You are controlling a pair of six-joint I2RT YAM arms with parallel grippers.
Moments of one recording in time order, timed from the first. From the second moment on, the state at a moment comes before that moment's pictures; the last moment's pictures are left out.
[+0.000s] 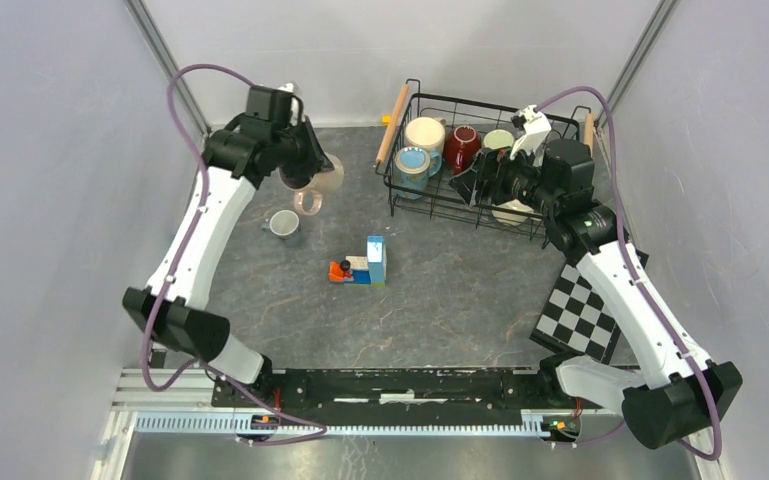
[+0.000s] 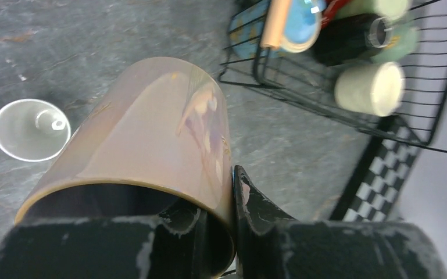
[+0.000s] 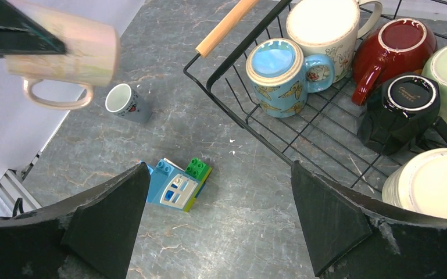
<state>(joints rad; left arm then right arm) -0.32 1.50 1.78 -0.97 0.11 -0.57 0.33 1.13 1.17 -0.31 -0.32 0.27</state>
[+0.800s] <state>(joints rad) -0.43 1.92 1.82 -1.02 -0.19 -0.51 0.33 1.13 1.19 -0.36 -0.31 0.24</state>
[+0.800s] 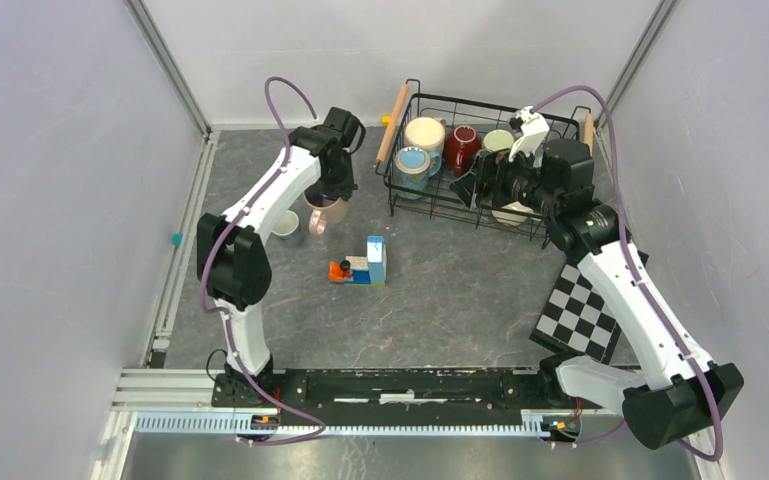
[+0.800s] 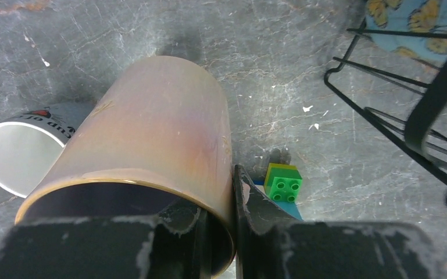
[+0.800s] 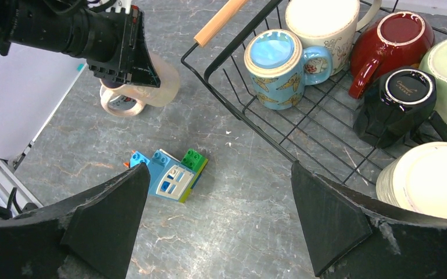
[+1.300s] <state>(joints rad) -0.43 2.03 1.71 -0.95 -0.19 -0.51 0.35 1.13 1.19 -0.38 -0.31 0.22</state>
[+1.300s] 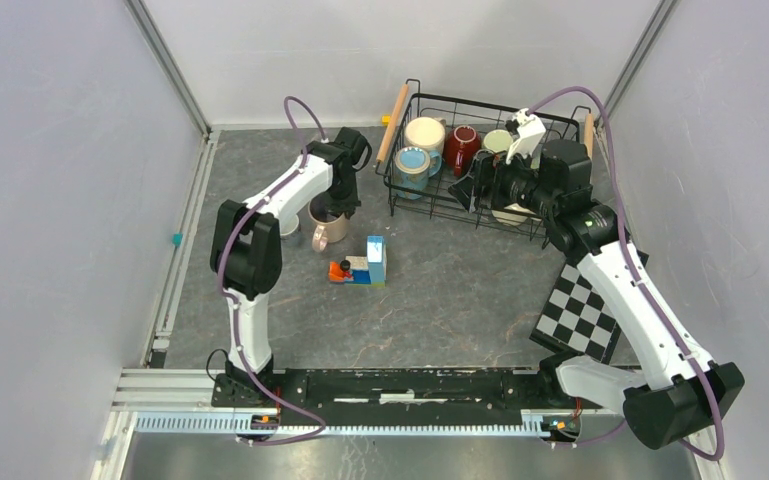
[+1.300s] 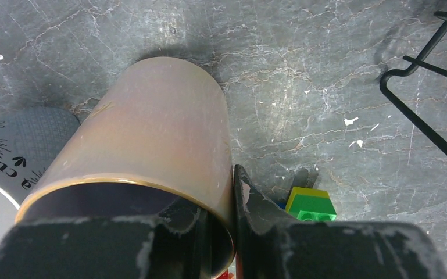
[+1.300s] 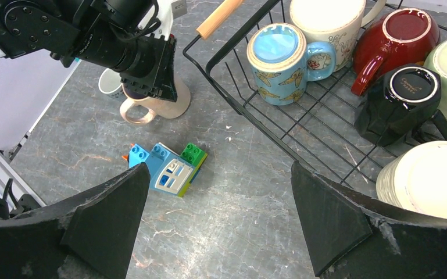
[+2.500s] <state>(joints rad) -0.37 2.00 1.67 -0.93 -0.15 -0.45 0.35 1.20 1.18 -0.35 -0.33 0.21</state>
